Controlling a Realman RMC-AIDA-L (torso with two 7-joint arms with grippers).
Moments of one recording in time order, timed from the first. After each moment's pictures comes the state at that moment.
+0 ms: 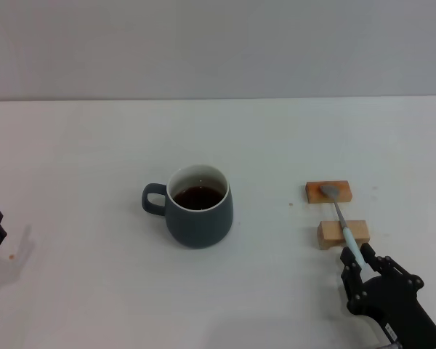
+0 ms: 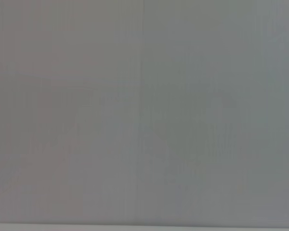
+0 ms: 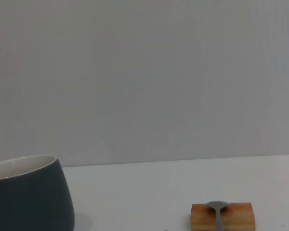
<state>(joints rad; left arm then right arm) -0.14 -2.06 -0.58 -0.10 2.13 1.41 -0.24 0.17 2.08 0.10 0.54 -1.78 -1.19 -0.12</state>
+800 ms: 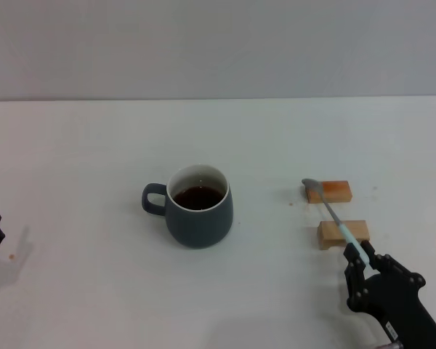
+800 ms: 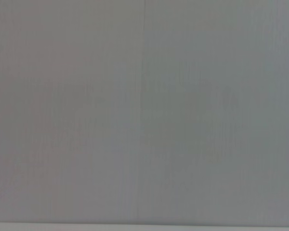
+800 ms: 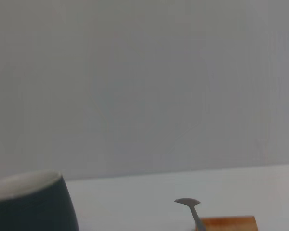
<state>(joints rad) -0.13 -2.06 -0.58 -0.10 2.13 1.42 -0.24 0.16 2.08 0.10 0.58 -1.78 -1.23 -0.13</state>
